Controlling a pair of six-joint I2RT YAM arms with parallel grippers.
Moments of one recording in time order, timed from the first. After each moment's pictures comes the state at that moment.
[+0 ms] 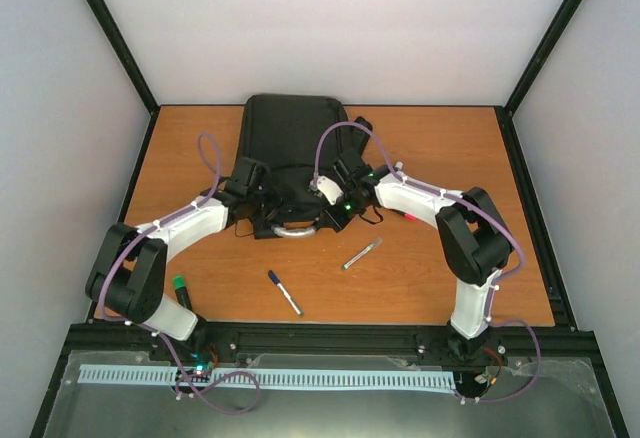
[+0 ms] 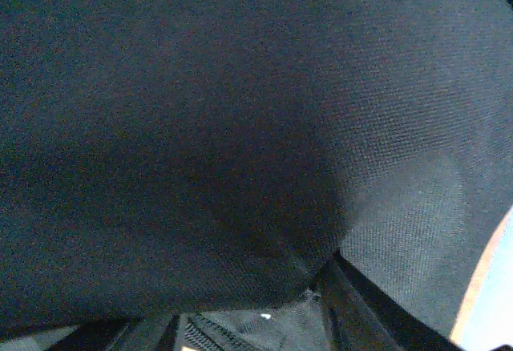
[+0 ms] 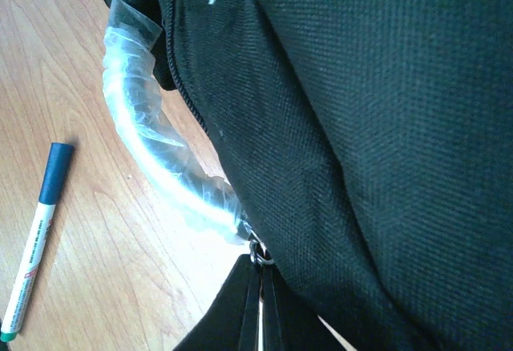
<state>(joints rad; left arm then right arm) -0.43 1.49 0.87 -0.27 0.19 -1.13 0.65 1.87 1.29 -0.58 -0.50 -0.18</state>
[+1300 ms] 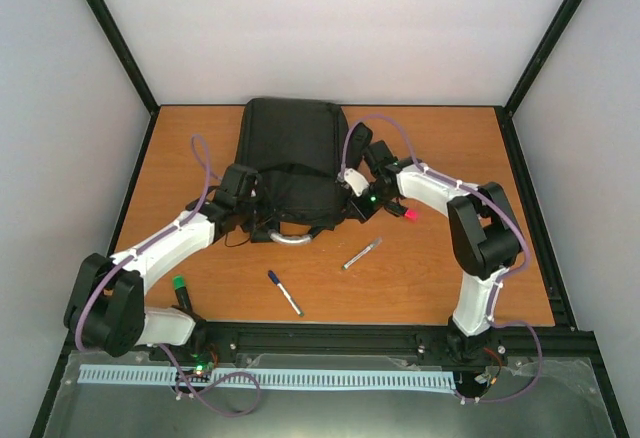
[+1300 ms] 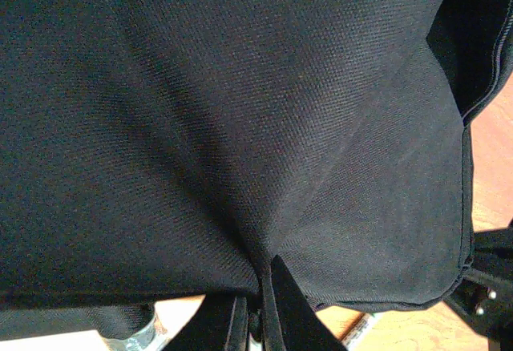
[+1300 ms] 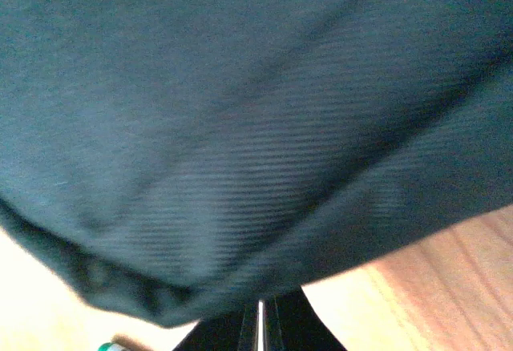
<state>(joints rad) -0.44 1.32 0.80 -0.34 0.13 -0.97 0.48 1.86 1.25 -0.64 -0.48 -0.30</state>
